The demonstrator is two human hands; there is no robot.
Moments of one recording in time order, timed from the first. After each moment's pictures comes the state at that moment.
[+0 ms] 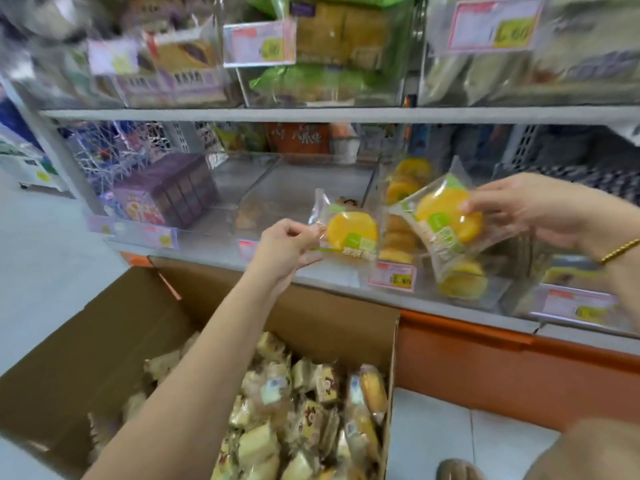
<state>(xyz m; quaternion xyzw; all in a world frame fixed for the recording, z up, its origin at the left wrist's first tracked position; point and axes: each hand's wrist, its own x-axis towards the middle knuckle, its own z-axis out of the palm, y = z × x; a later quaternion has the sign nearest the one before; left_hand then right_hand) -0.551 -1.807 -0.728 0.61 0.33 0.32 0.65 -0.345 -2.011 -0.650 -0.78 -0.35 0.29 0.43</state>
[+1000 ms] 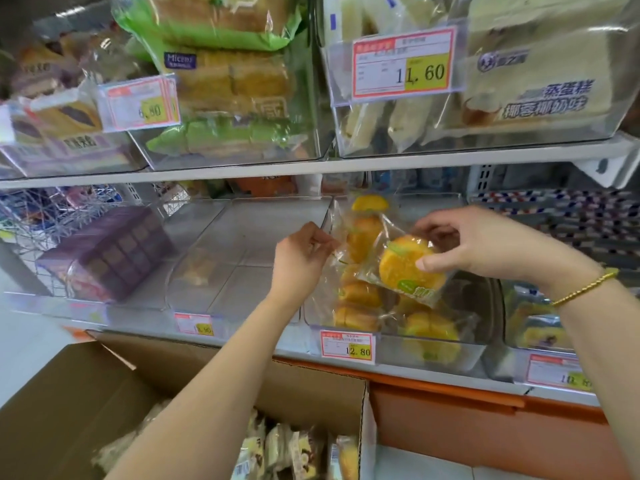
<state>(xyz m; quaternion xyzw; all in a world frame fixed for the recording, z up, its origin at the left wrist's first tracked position) -0.407 -1.787 -0.735 0.85 0.26 0.35 0.29 -0.267 -1.992 -0.667 -0.81 -0.49 0.15 0.28</state>
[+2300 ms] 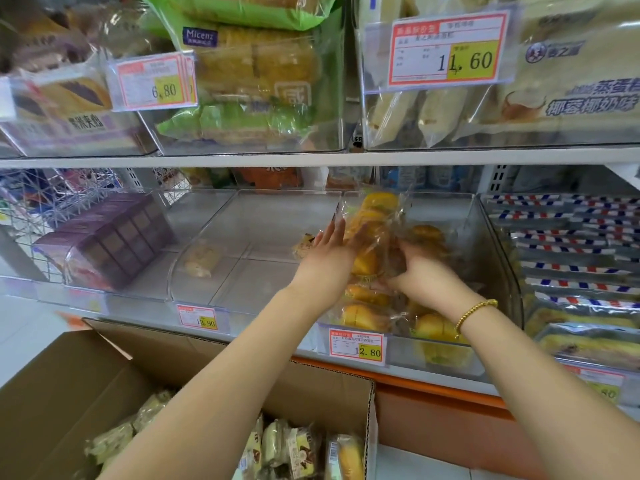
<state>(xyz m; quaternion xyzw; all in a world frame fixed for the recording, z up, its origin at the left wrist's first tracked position) -0.396 -1.790 -0.740 0.98 0.19 0.06 -0.02 -0.298 -1.917 -0.735 -0.86 -0.37 0.18 0.32</state>
